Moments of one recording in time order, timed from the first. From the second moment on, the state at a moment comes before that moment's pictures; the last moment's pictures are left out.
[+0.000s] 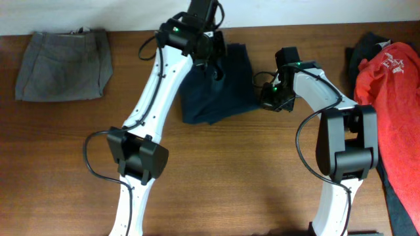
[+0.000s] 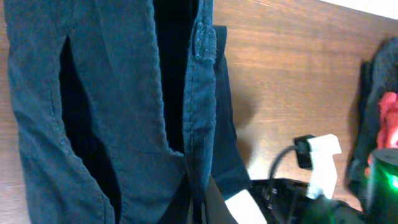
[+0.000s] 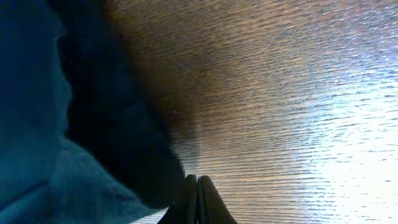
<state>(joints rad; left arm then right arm) -0.44 2.37 2.57 -1.19 0.12 -0.55 0.10 2.15 1.58 -0.85 -0.23 0.41</state>
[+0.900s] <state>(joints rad) -0.08 2.18 2.57 -1.69 -0.12 -0.51 0.10 2.15 1.58 -0.87 -0.20 0.41</state>
